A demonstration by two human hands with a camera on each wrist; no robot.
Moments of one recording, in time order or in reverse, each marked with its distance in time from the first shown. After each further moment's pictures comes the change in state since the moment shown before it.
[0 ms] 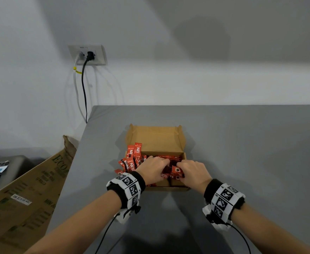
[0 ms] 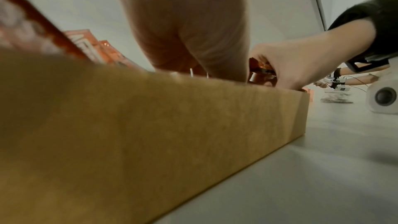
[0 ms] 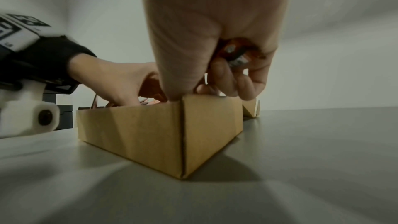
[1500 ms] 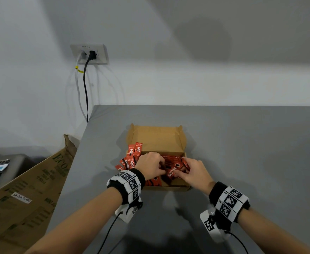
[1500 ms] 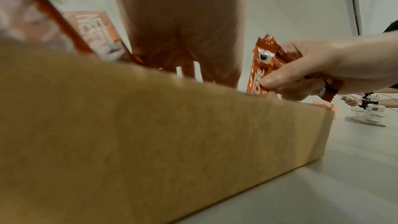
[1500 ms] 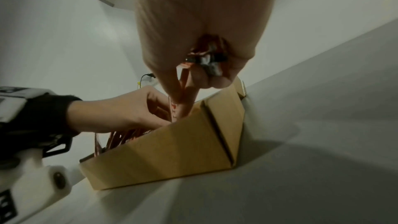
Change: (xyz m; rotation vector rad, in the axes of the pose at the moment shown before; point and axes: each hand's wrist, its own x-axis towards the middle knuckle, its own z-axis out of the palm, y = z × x) left_hand 0.000 -0.009 -0.004 -0.150 0.079 -0.215; right_hand -0.008 -0.003 -0.003 0.698 0.179 0.091
